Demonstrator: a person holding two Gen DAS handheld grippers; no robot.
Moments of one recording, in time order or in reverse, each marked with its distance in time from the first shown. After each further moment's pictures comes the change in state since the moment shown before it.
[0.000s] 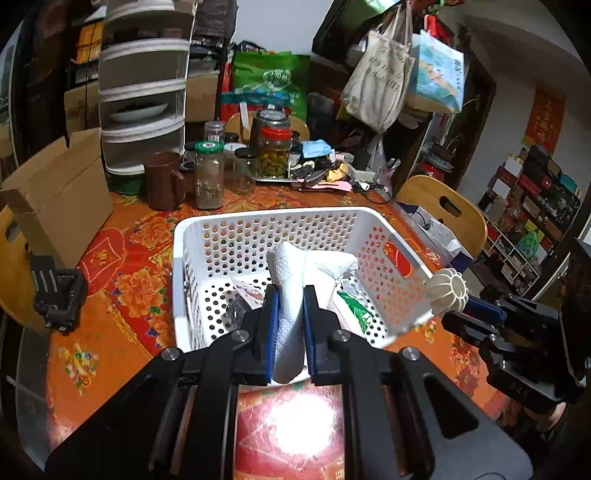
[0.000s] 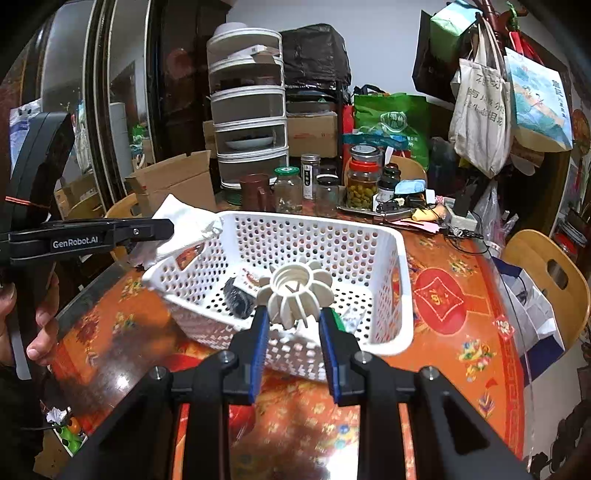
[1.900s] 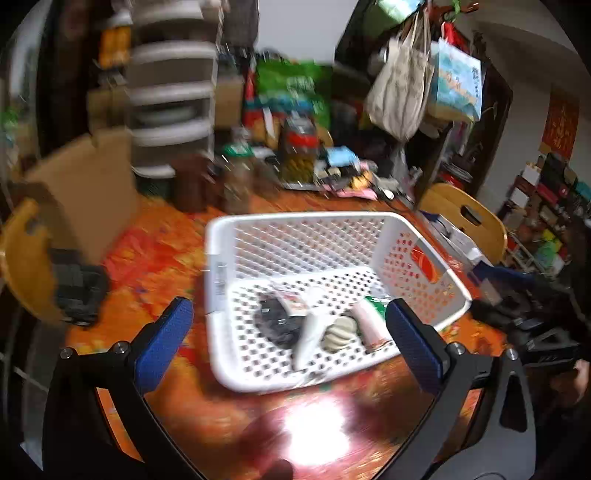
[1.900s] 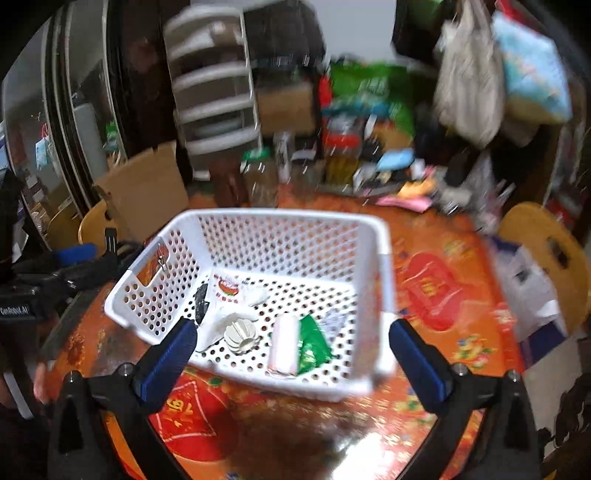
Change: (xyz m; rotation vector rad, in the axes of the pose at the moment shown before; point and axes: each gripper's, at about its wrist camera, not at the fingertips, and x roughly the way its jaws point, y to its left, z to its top) left arm -0.008 0.013 -0.034 0.005 -0.098 0.103; right arm 0.007 -0.021 0.001 0.083 0.011 -0.089
